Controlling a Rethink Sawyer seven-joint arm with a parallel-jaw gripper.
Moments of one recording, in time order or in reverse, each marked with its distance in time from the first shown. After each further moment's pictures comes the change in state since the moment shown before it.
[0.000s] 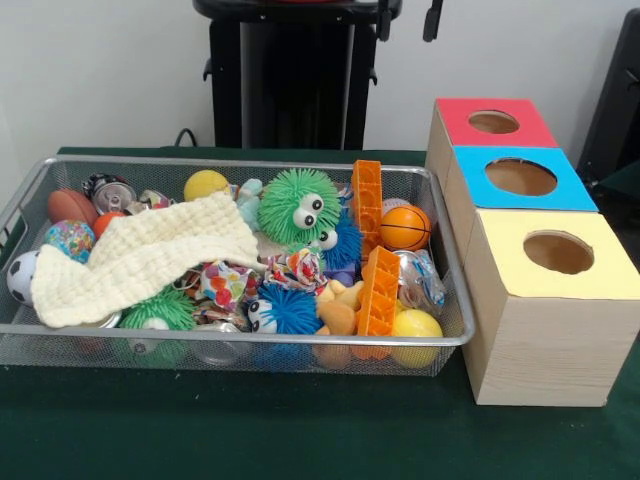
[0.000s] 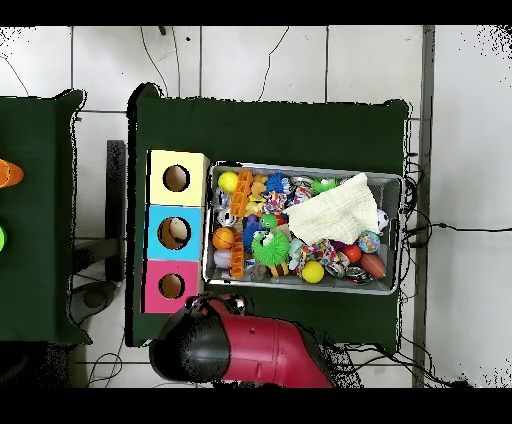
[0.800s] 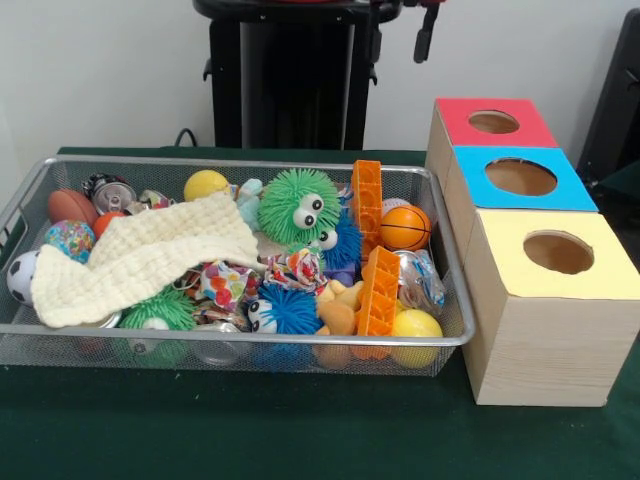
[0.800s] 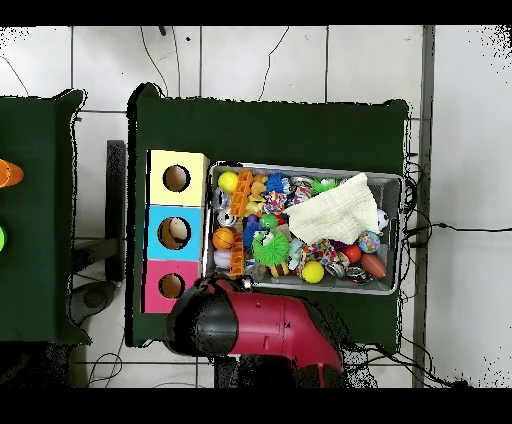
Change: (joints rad) arm -0.035 0.071 0.029 -0.095 -0.060 -0.003 0.000
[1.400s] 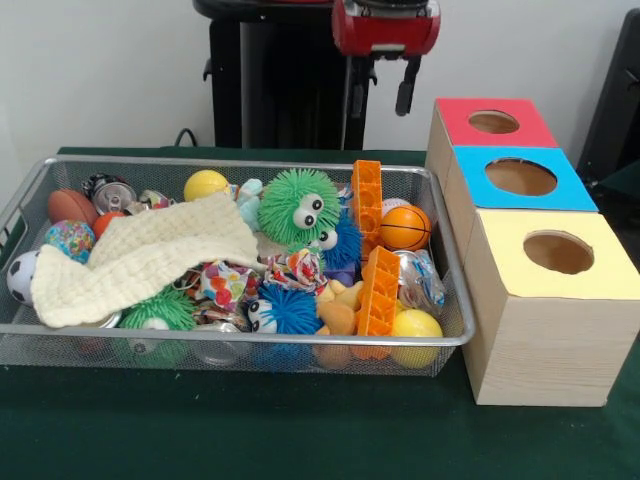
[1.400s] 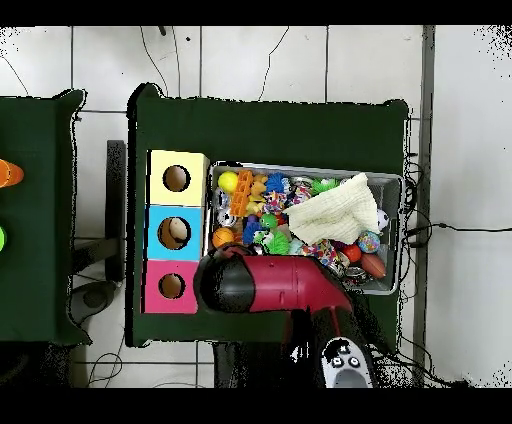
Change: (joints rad) arm -0.087 0.153 0.087 -0.136 -0.122 -0.064 0.000
